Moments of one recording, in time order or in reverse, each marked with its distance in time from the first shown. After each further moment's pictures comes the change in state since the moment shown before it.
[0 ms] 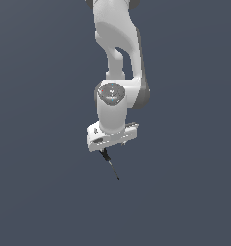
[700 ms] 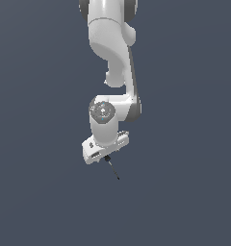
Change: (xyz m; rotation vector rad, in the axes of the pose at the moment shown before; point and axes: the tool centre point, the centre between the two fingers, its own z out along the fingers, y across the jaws) arm 0.008 0.026 0.051 0.013 -0.002 -0.185
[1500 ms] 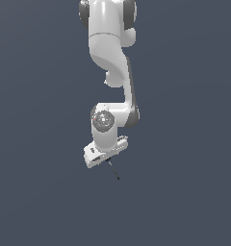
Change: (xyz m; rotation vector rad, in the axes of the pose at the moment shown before) arm -0.001 0.001 0.039 0.001 0.000 -0.014
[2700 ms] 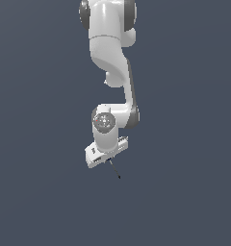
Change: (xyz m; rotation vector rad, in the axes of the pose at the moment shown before) arm 0.000 -0.003 0.008 0.001 -0.001 0.000
